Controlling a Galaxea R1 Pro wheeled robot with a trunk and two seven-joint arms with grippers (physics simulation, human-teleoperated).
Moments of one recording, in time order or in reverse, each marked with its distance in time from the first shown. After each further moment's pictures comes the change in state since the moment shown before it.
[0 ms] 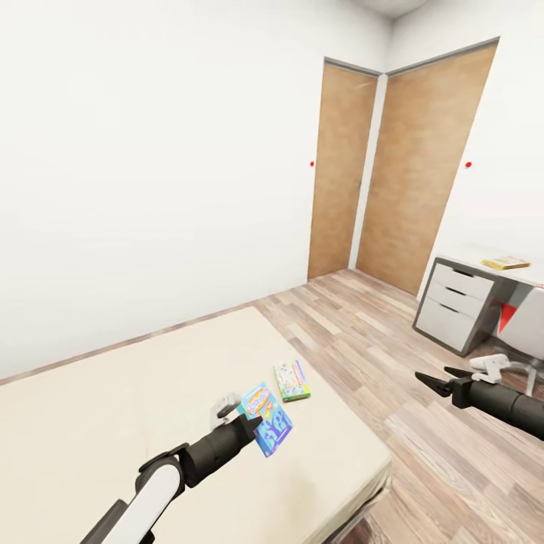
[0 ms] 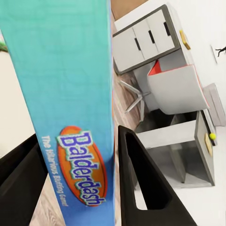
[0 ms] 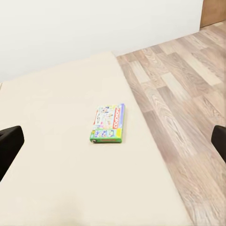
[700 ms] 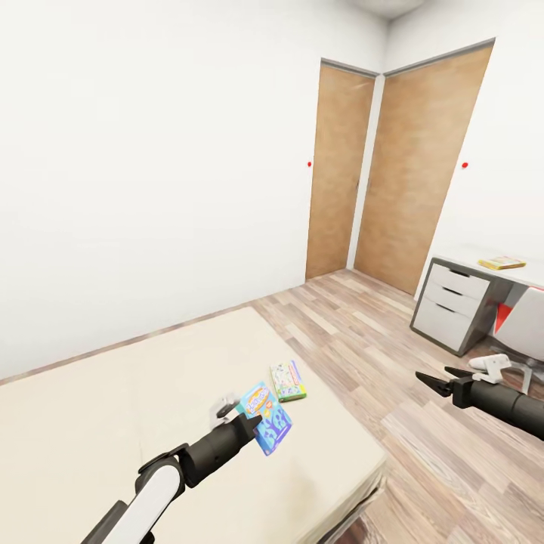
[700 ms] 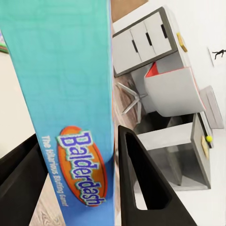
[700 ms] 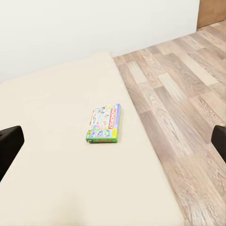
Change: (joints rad) left arm 0.002 -0.002 0.001 -0.001 0.008 -0.015 -0.001; right arm 0.000 0.000 -0.003 0.000 0.000 0.000 0.000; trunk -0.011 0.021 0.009
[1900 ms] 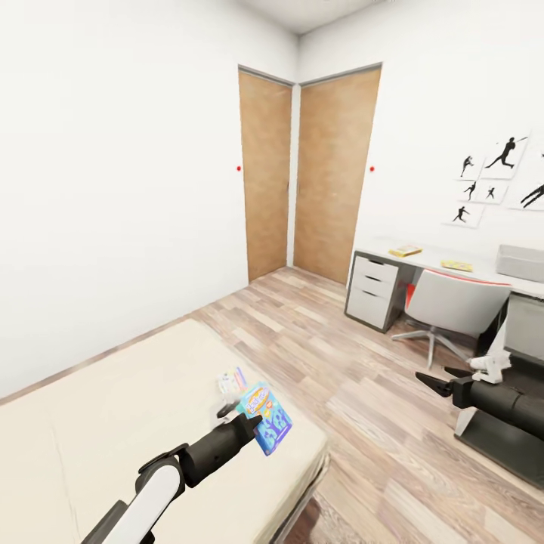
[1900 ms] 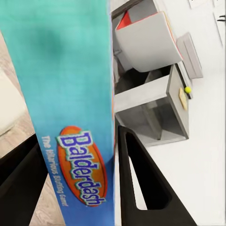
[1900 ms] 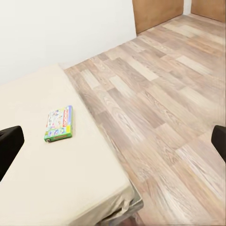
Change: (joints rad) left arm 0.000 0.000 0.000 0.000 -0.001 0.001 0.000; right arm 0.000 0.000 0.001 0.000 0.000 0.002 0.000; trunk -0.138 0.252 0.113
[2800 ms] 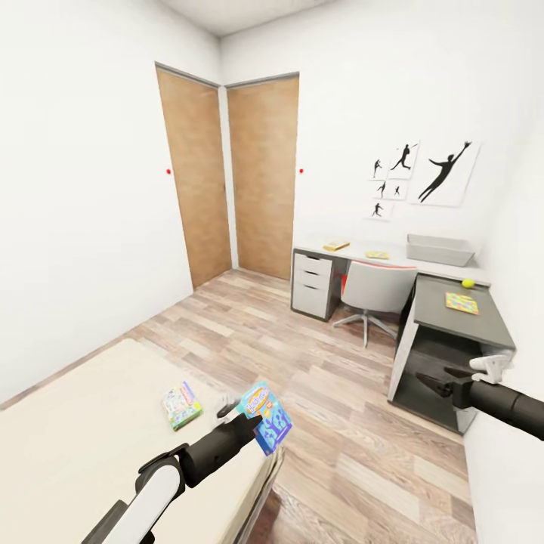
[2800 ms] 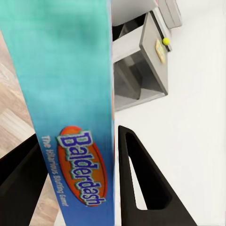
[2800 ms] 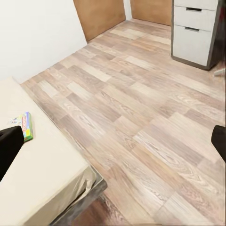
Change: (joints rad) left arm 0.000 0.000 0.000 0.000 0.000 0.000 0.000; right arm 0.000 0.000 0.002 0.000 0.004 0.008 -0.003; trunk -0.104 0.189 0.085
